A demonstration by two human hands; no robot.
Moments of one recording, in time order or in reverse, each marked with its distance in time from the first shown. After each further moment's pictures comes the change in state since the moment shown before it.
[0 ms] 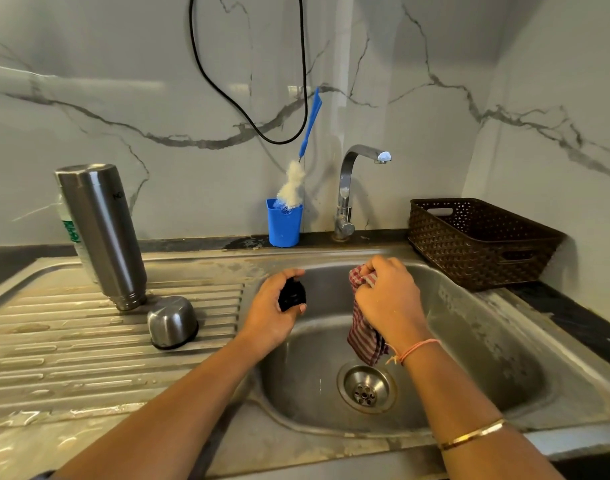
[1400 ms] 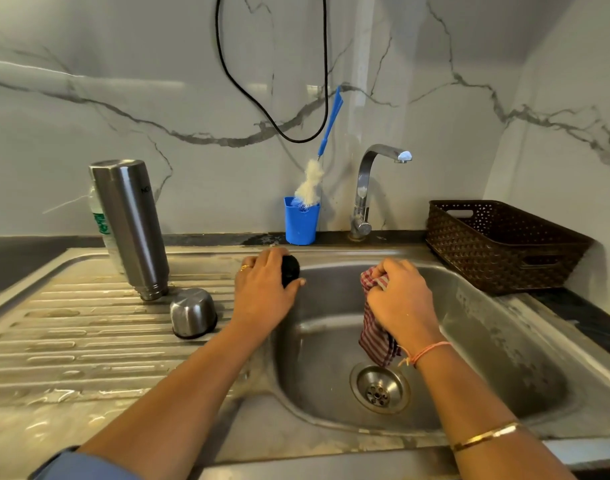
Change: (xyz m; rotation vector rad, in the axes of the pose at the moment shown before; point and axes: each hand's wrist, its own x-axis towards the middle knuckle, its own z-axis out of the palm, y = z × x) left_hand 0.014 0.001 -0.029 0.595 0.171 -0.031; right_hand -0.001 0.000 0.006 -0.027 -0.029 -0.026
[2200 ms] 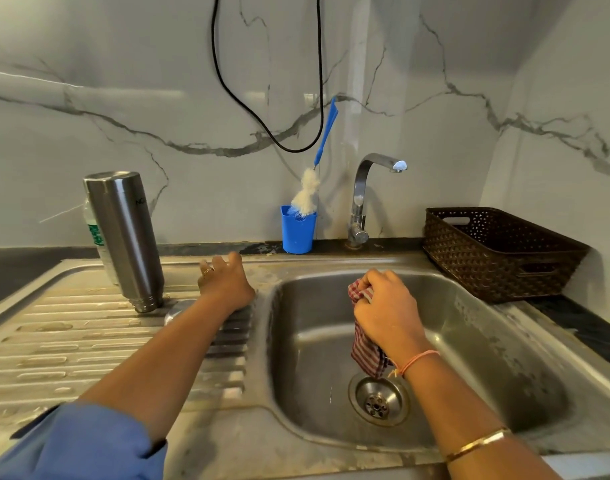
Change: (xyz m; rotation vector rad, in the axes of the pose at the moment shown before) left_hand 0.053 -0.051 -0.008 0.203 -0.294 -0.302; right_hand 0.006 -0.002 0.013 -0.020 -0.055 -0.042
